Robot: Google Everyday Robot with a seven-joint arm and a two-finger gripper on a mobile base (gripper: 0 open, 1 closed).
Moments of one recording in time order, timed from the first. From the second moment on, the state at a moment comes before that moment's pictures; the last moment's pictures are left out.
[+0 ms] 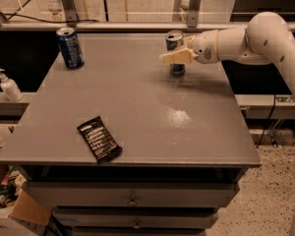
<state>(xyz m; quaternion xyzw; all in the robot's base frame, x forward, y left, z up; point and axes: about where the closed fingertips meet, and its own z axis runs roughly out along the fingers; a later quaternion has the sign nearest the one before) 0.726 -0.089 0.881 -0.44 0.69 0.31 0.49</state>
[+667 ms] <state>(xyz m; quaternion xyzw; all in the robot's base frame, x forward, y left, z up) 0.727 -0.097 0.886 -0.44 0.69 0.31 0.48</state>
